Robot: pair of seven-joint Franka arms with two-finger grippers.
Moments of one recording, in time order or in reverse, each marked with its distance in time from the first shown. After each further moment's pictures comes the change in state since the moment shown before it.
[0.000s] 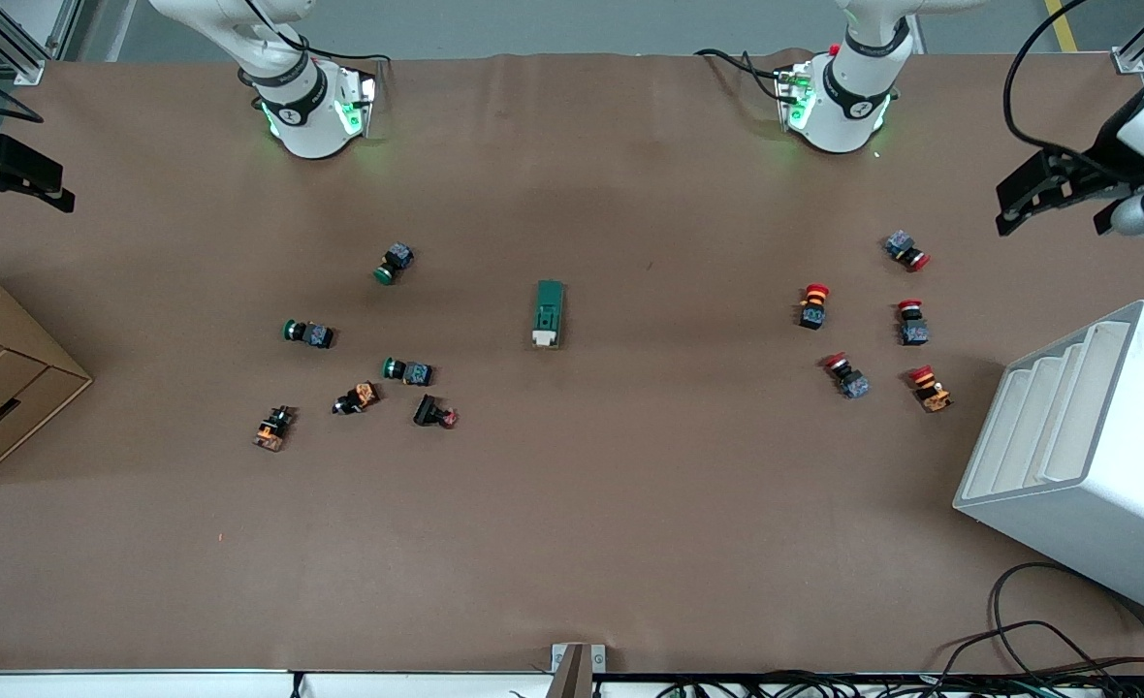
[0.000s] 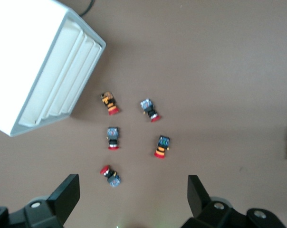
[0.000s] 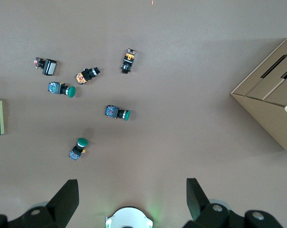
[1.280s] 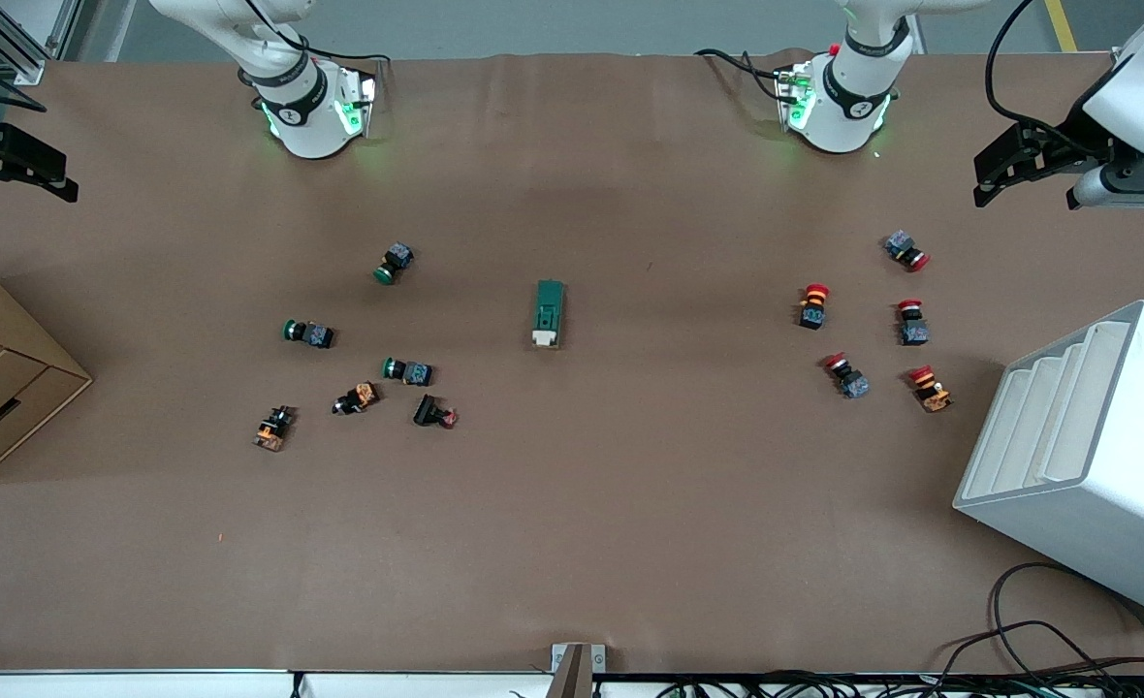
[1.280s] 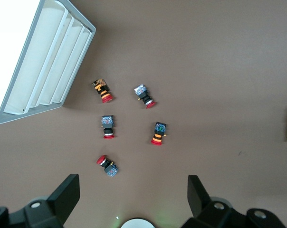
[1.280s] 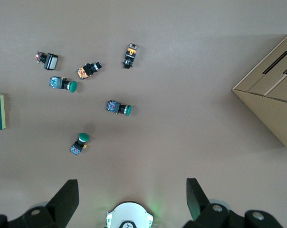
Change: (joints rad) left arm -0.024 -0.056 -0.002 -0.085 -0.010 0.007 0.014; right arm 0.001 -0.008 0.007 0.001 0.000 -0.023 0.000
